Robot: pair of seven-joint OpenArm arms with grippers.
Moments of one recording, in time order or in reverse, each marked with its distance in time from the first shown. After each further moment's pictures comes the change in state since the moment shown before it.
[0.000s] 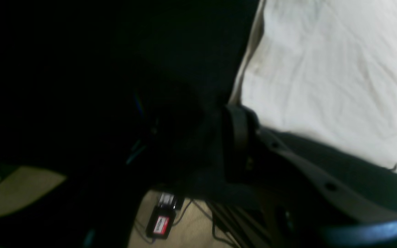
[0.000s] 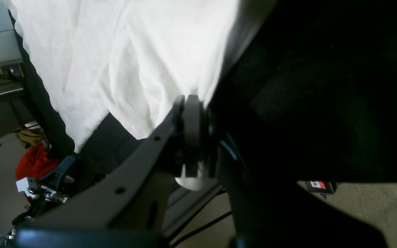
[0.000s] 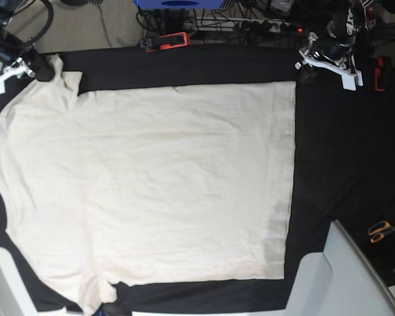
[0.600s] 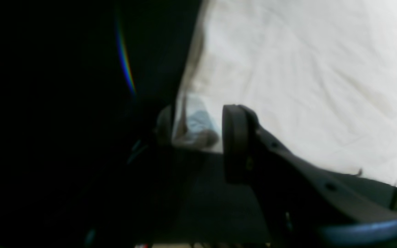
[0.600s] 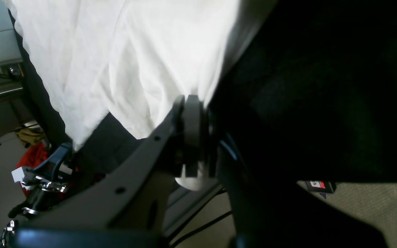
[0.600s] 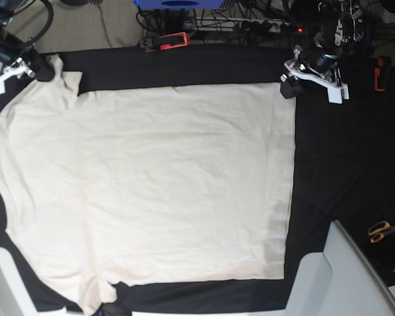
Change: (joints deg) left arm -5.0 1.1 5.1 -3.8 -0.9 -1.2 -2.0; right arm 0.0 0.0 0.0 0.0 0.0 0.0 0.0
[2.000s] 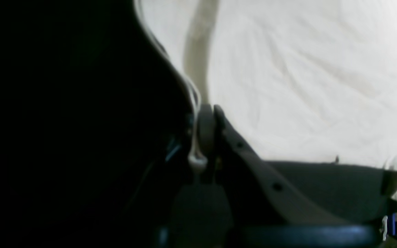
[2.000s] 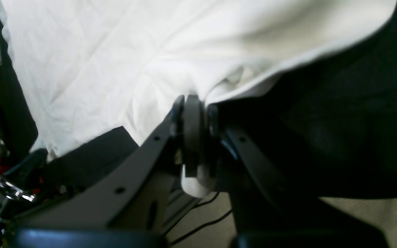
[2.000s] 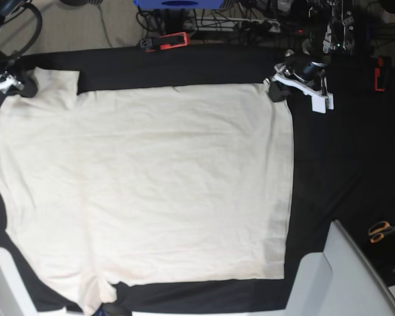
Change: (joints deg) left arm -0.9 0.4 4.9 4.9 1.4 1.5 2.2; right arm 0.6 0.1 -0.2 11.4 -1.7 -0.3 -0.6
